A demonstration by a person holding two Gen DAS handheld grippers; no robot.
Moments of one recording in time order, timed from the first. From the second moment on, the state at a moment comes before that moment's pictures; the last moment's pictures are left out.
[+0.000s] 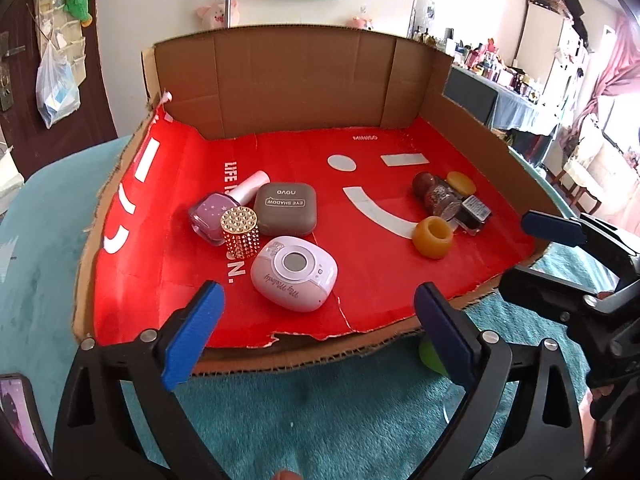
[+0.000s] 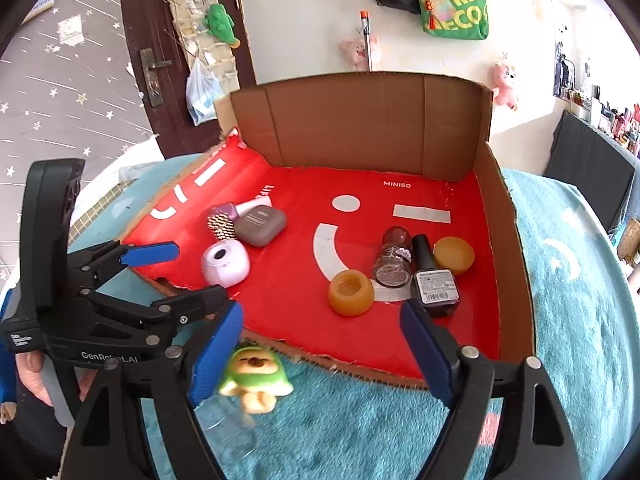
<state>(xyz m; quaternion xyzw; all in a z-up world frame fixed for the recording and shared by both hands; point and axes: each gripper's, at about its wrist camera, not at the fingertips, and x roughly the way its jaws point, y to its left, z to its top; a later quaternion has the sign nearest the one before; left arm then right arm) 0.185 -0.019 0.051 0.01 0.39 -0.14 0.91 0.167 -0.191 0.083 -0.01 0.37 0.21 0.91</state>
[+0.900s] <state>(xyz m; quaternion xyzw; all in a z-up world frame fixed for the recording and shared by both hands) 0.125 -0.001 0.057 -0.05 0.38 -0.14 0.91 0.121 -0.211 0.083 0.02 0.34 0.21 0.92</state>
